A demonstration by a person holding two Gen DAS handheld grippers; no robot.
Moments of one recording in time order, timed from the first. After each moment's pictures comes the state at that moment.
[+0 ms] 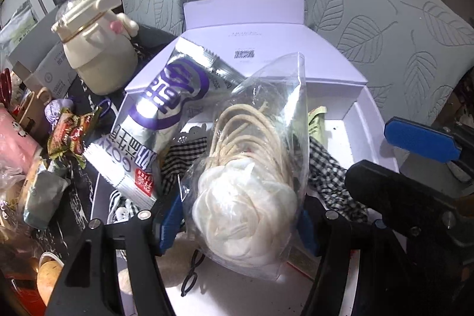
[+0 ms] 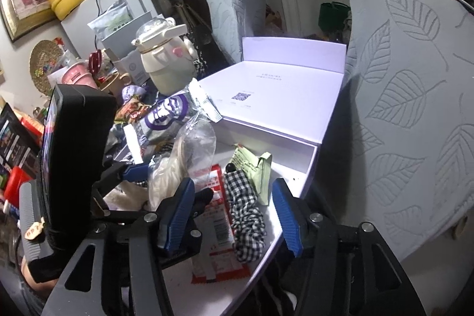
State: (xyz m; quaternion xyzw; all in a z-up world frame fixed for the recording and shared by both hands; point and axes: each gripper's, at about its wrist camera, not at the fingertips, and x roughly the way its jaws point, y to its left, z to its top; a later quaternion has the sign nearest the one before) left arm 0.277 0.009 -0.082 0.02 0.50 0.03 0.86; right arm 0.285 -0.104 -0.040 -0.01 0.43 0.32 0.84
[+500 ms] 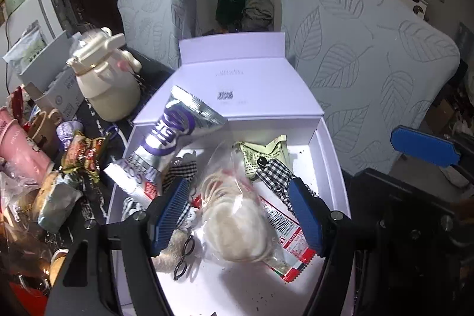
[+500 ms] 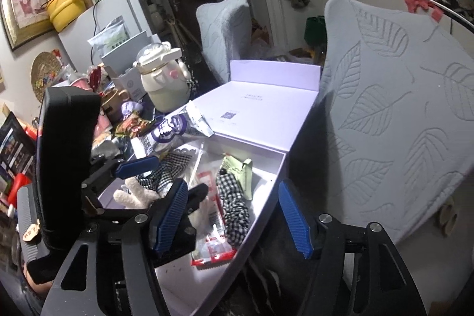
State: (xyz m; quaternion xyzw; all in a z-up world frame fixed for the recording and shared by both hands) left arm 0.256 -0.010 -0.034 0.02 0.45 0.03 0.89; right arm 0.262 -0.133 -0.001 0.00 0.41 0.29 0.87
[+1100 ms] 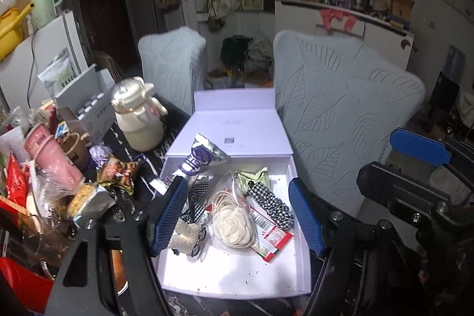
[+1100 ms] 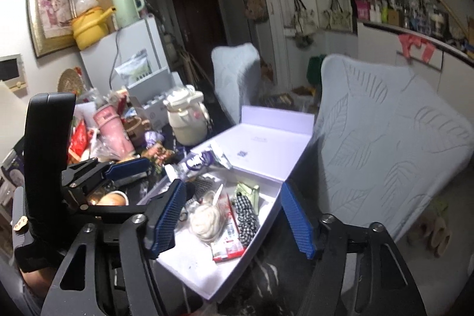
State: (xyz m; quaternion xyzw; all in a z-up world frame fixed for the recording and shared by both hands) left arm 0.179 -0.016 0.057 0.01 0.36 0.03 0.93; right arm 0.198 -0.156 0.077 0.00 0.31 0.30 0.90
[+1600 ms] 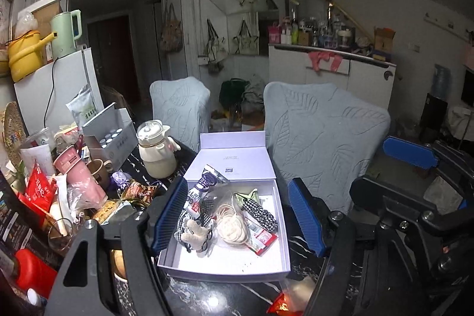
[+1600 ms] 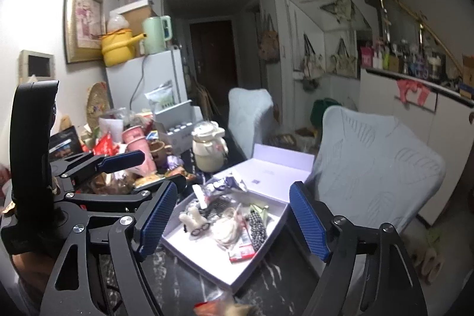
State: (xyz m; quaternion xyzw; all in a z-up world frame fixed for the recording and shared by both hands) left arm 0.079 -0.022 0.118 0.01 0.26 0.02 0.97; right arm 0.105 -0.172 0.128 -0.02 0.21 0.32 0.92
